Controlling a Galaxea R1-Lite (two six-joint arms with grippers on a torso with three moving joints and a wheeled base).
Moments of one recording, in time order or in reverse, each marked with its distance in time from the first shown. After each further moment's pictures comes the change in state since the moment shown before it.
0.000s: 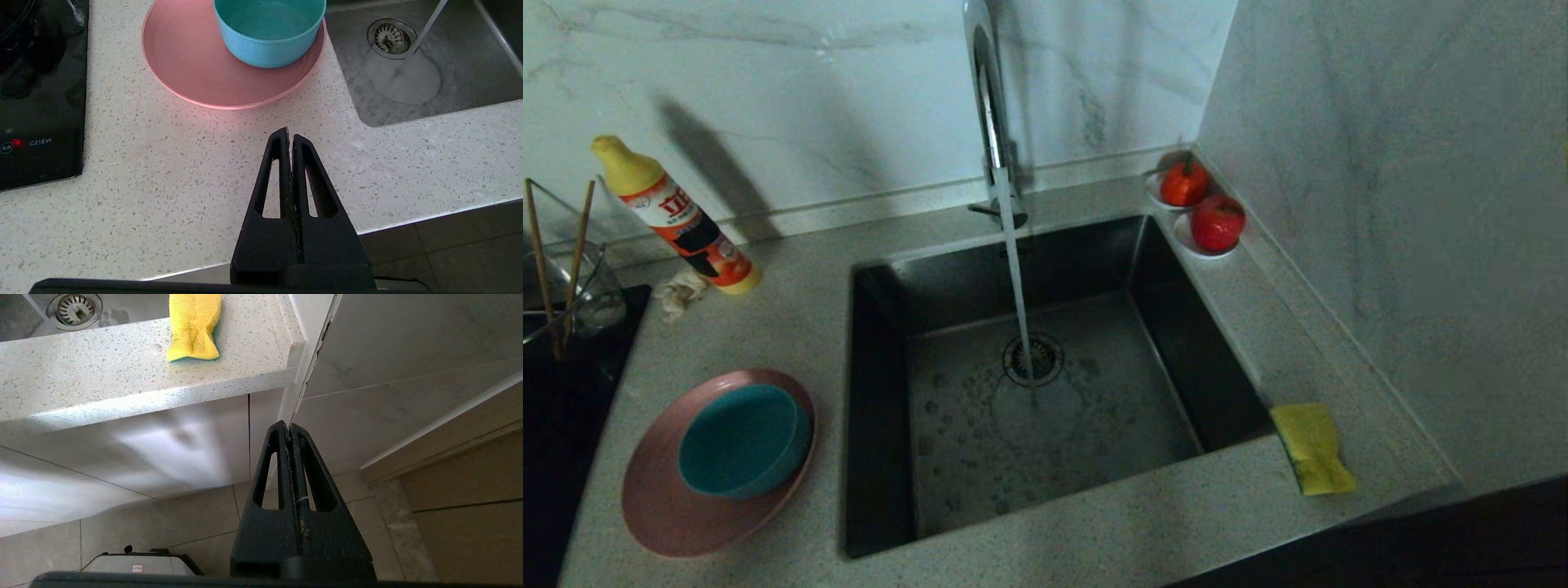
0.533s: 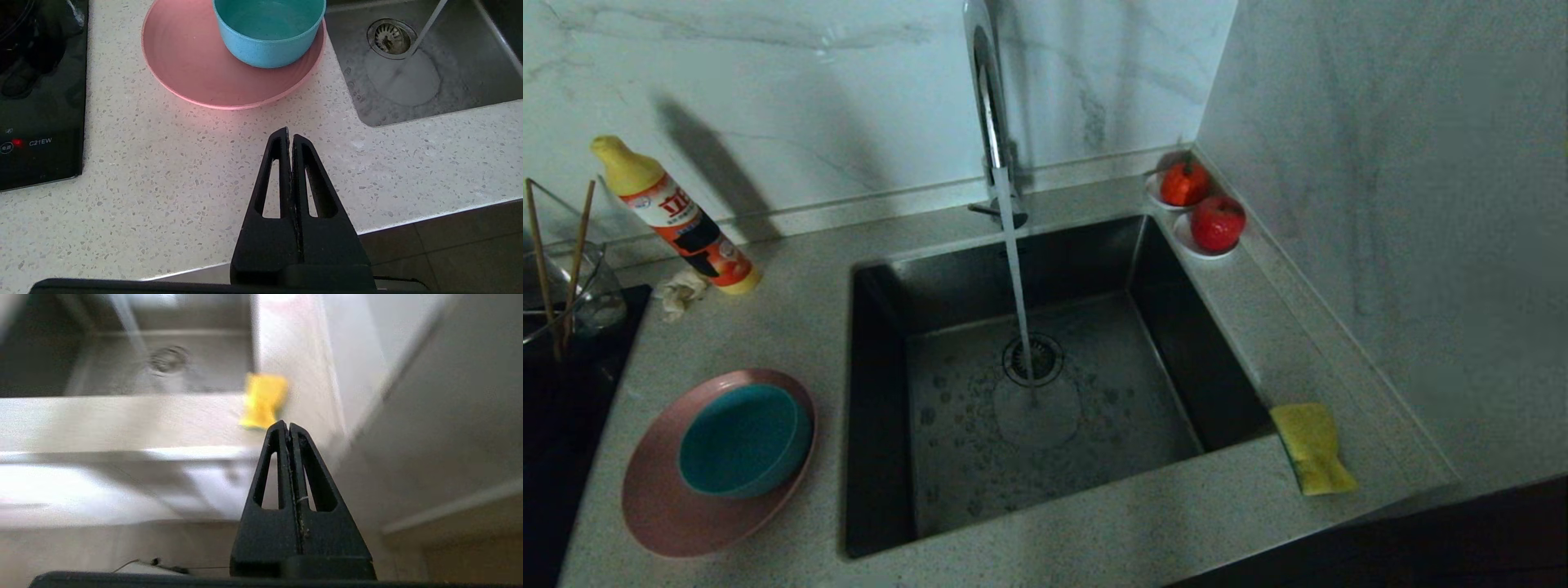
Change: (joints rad) left arm 0.000 0.000 0.000 0.000 0.000 0.000; right arm 0.000 0.036 -0.418 0.210 0.214 -0.051
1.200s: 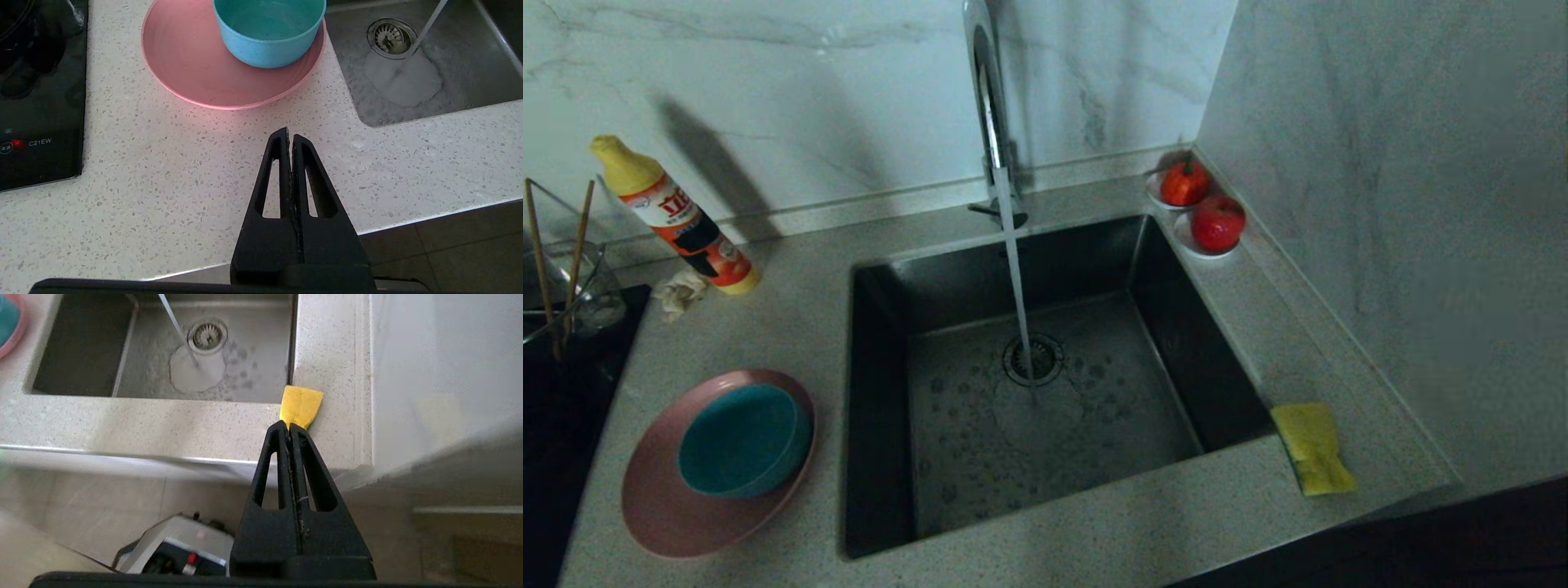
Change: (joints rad) left arm 0.000 0.000 0.000 0.000 0.000 0.000; right arm -0.015 0.496 -0.368 0.100 0.153 -0.026
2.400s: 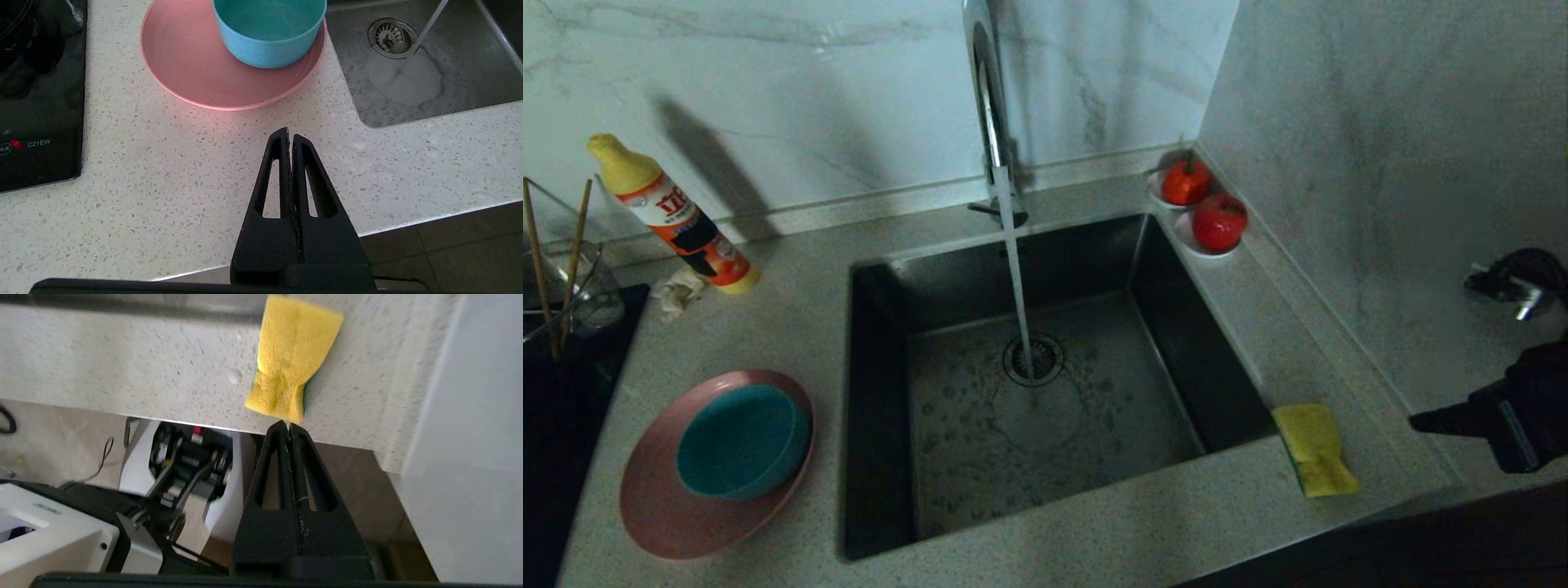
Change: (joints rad) left arm 0.000 0.001 0.000 0.000 0.000 0.000; right arm 0.159 0.795 -0.275 0.132 -0.181 -0.055
